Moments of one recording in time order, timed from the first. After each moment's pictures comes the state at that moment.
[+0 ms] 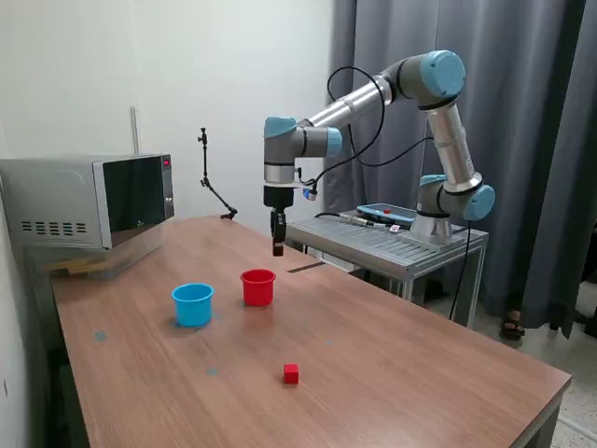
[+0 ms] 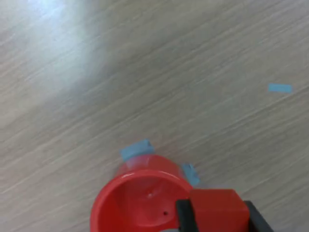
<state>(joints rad) -0.27 -1.03 1.52 -2.07 -1.56 -2.84</state>
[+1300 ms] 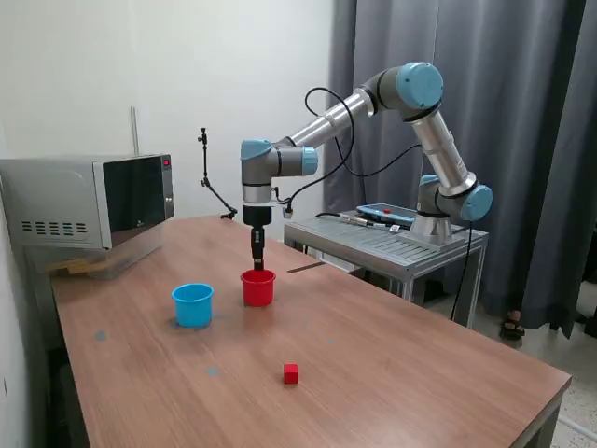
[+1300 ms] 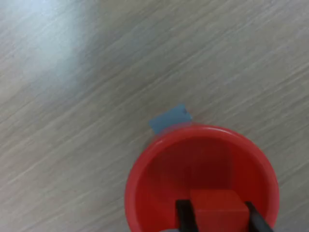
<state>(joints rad) -0.34 -0.90 1.44 -2.10 -1.56 -2.84</state>
